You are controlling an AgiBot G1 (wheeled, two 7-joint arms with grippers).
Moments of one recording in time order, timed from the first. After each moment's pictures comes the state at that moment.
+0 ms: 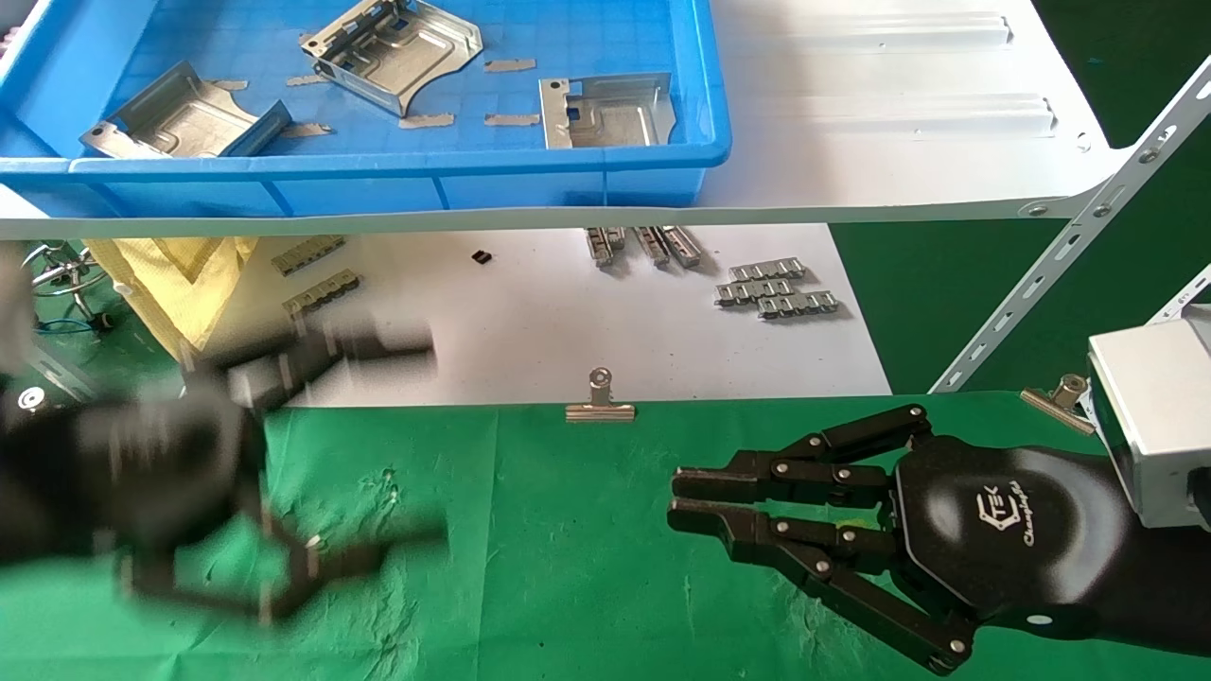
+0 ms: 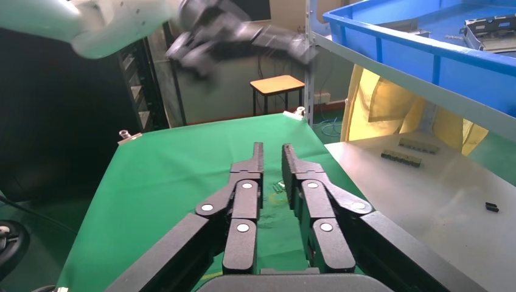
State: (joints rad) left arm -1.28 0.65 0.31 -1.21 0.82 1.46 -0.26; right arm 1.09 -0.58 -0.35 1.27 -0.68 -1.47 0.15
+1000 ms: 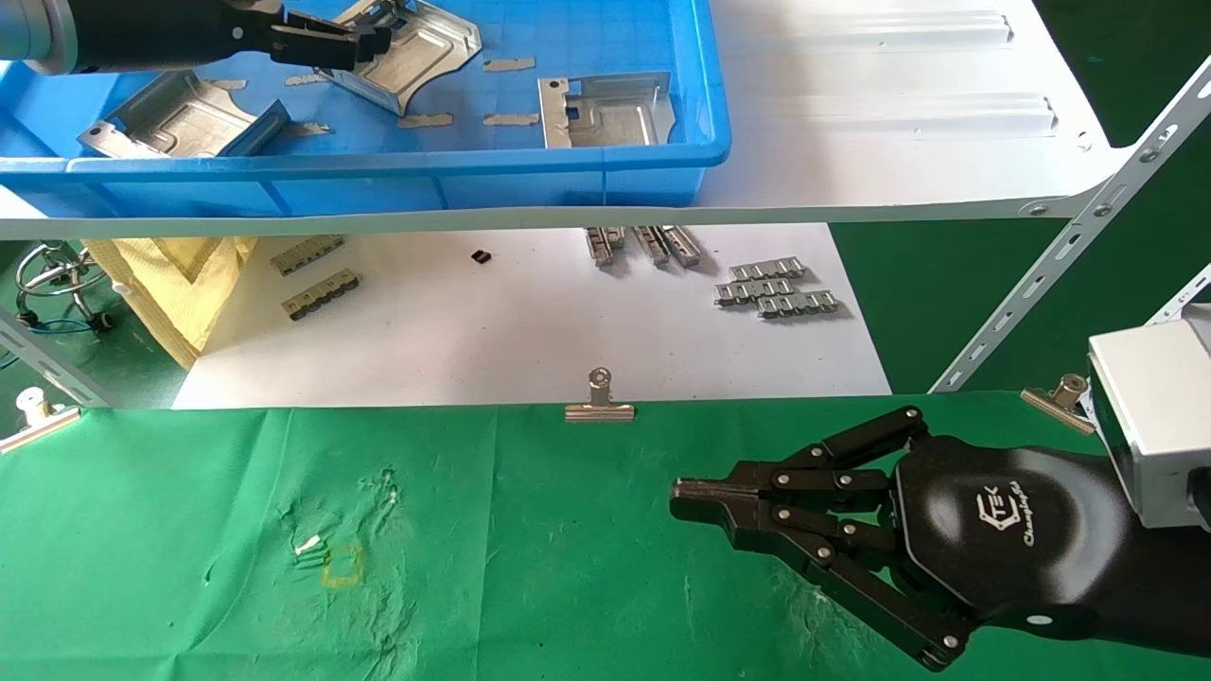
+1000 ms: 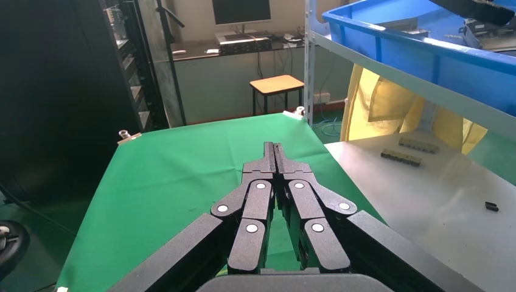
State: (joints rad) left arm -2.09 1.12 0.58 -0.14 1.46 0.99 -0.13; right arm 1.09 -0.58 -0.35 1.26 -0.68 -1.47 0.15
